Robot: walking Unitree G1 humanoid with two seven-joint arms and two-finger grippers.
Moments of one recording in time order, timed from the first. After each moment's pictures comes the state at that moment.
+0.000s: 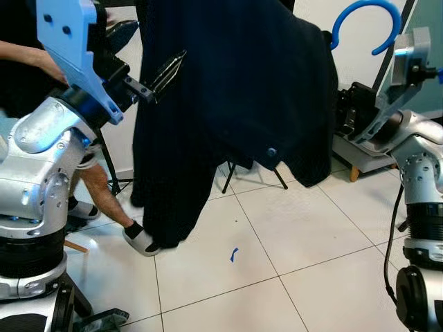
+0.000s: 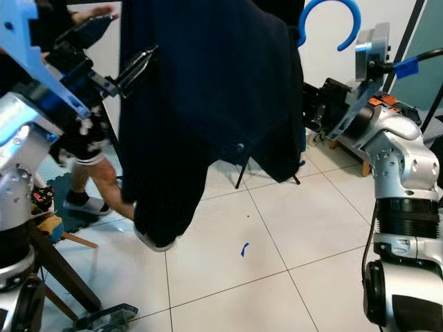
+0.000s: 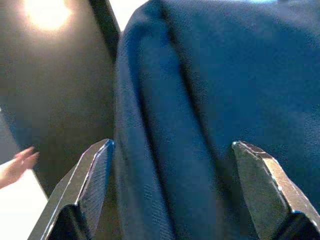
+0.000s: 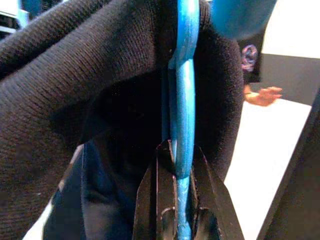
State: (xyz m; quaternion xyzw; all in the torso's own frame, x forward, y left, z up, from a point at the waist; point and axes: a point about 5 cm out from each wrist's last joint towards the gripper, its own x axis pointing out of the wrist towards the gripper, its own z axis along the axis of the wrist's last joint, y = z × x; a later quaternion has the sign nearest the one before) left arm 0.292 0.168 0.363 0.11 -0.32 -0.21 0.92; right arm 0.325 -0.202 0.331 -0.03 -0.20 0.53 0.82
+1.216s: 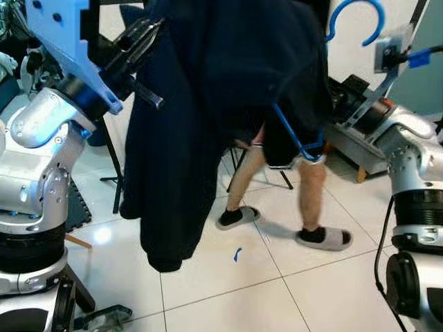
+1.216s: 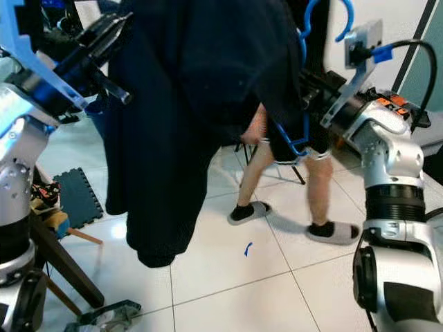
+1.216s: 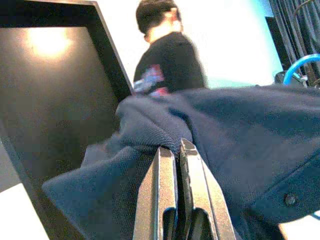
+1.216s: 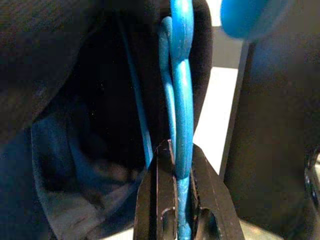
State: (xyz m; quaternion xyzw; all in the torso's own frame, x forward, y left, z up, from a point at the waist) left arm 0.278 0.163 0.382 0.11 -0.37 -0.24 0.89; right arm 0.363 -0.203 0.321 -0.01 -0.16 0.39 0.91
